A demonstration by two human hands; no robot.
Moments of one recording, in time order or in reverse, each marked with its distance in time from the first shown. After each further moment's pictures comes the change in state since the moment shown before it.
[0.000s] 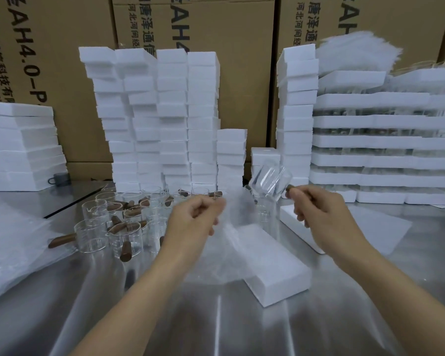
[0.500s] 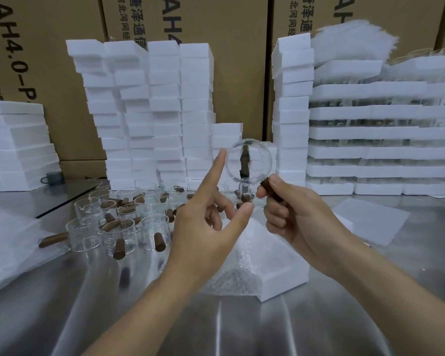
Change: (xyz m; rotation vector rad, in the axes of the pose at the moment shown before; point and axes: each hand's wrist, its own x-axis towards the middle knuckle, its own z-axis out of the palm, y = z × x) left_hand -0.025 0.005 0.020 0.109 -0.040 0.477; right_hand -0.019 -0.033 0.022 0.744 -0.396 0.223
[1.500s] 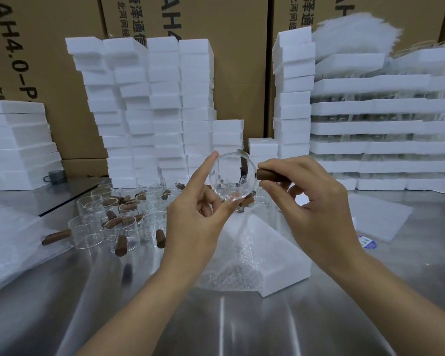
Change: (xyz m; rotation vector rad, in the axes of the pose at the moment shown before) left_hand 0.005 -0.014 -0.005 -0.018 0.078 -0.088; right_hand -0.011 0.001 0.002 -0.937 0.301 -0.857
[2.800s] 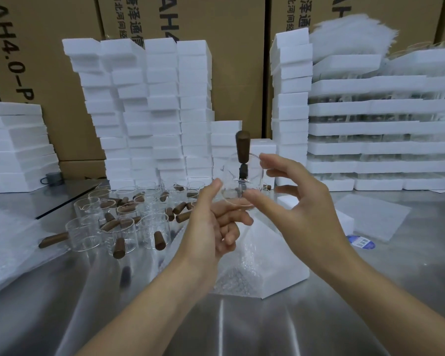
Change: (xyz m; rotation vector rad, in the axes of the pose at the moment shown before) left_hand -0.004 0.027 0.015 -0.595 -0.173 -0.767; right_hand -0.004 -0.002 0.009 0.176 -0.076 0.250
